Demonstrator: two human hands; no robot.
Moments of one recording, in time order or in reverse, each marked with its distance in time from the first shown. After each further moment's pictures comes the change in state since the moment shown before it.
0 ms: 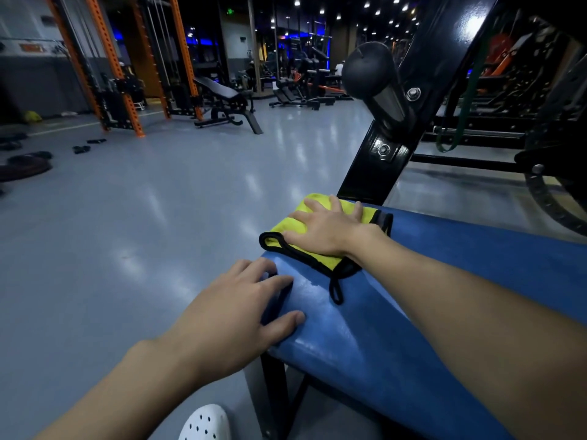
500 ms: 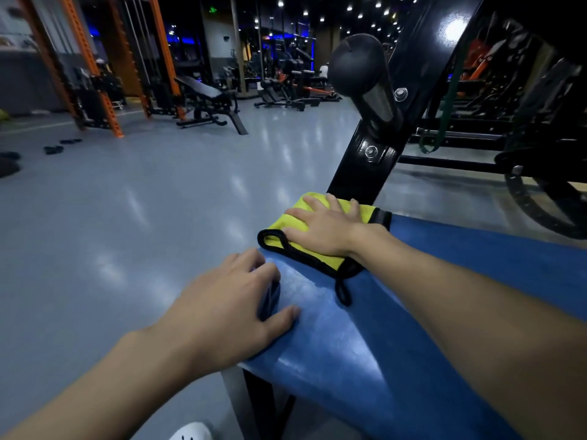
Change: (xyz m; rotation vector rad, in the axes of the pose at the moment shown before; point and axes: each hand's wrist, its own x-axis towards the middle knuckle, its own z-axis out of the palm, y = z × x) left_hand 0.031 0.001 -0.007 0.105 -0.040 -0.058; right_hand 0.012 0.030 0.001 0.000 0.065 0.016
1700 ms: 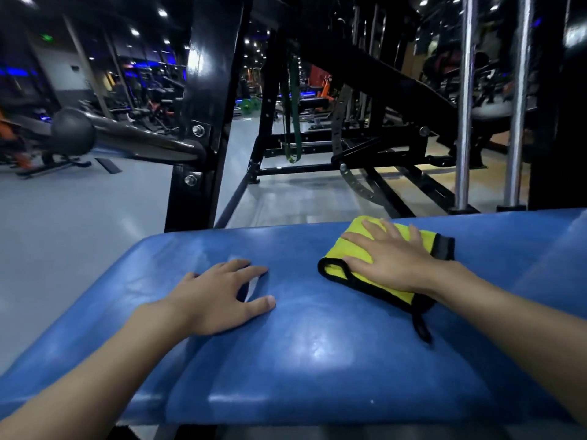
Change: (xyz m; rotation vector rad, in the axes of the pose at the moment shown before) left_hand 0.072 0.192 0.002 -0.029 -0.256 0.273; right_hand -0.296 0.254 -0.016 -0.008 0.029 0.522
